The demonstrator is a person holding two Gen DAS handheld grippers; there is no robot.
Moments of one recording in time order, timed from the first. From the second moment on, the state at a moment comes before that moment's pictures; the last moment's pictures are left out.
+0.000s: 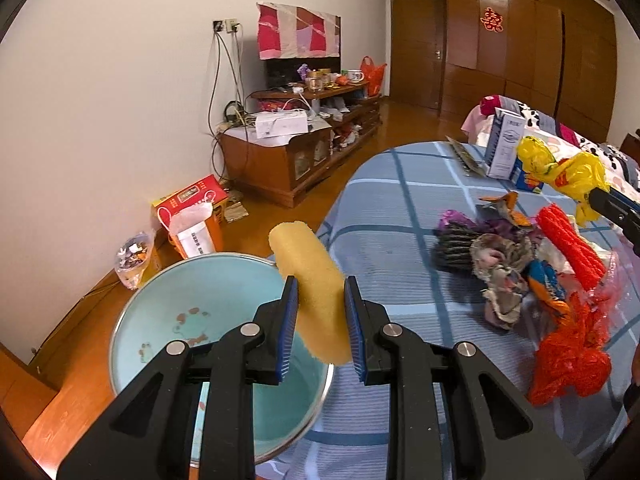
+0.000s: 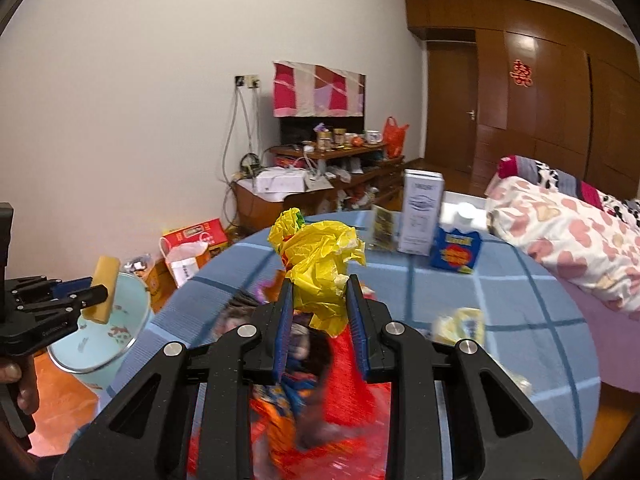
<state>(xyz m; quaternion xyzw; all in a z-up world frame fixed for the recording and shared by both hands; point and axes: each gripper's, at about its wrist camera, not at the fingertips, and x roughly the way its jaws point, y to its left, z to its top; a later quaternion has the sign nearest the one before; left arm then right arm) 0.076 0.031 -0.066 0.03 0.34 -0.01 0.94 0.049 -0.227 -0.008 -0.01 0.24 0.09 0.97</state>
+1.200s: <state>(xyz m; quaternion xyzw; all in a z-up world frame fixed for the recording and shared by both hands) 0.057 0.128 -0.059 0.02 0.32 0.09 0.94 0.073 -0.094 -0.014 -0.07 0.23 0.21 0.95</state>
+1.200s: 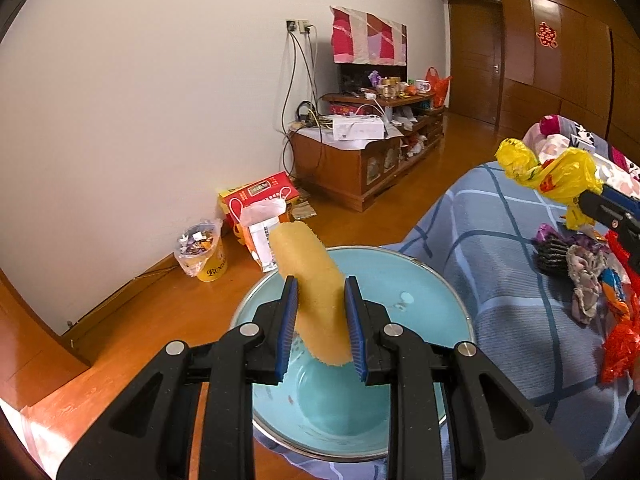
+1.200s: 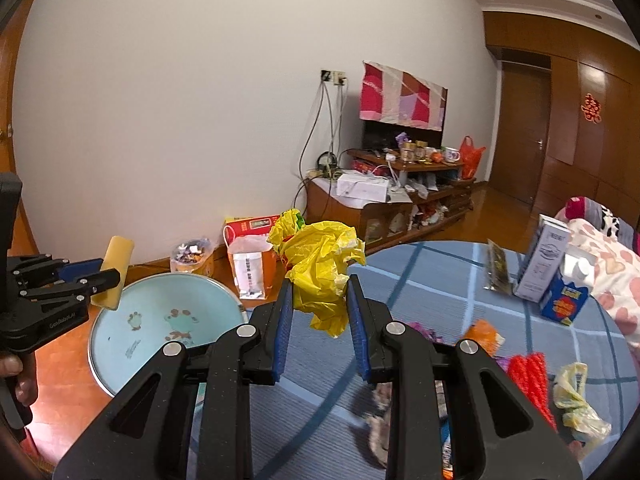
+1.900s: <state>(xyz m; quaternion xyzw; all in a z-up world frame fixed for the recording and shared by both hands) 0.054 0.141 -0.063 0.02 0.32 0.12 0.94 0.081 -0.063 -0.031 -0.09 0.24 0.23 0.94</state>
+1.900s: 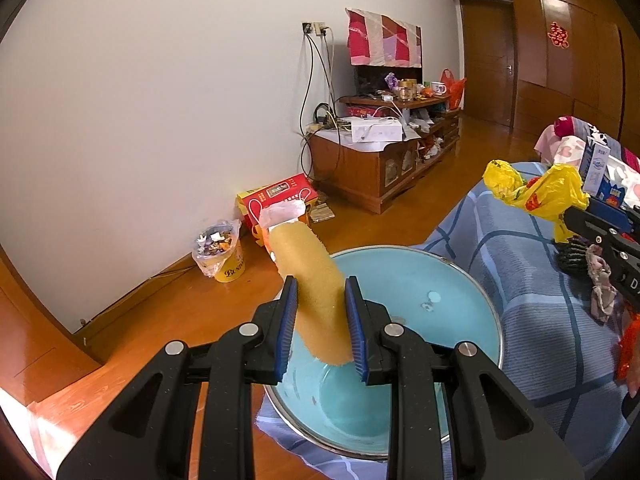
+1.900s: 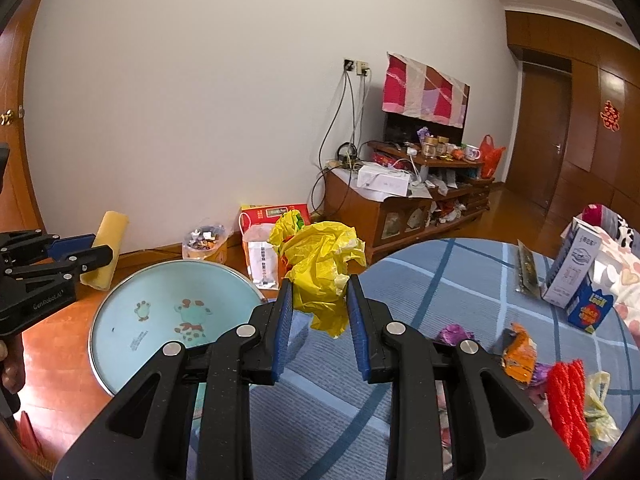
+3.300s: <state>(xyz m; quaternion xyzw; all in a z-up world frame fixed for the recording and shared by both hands) 0.053 0.147 -0.066 0.02 0.32 0.13 0.94 0.081 -0.037 -0.039 -0.12 0.24 0.27 0.92</state>
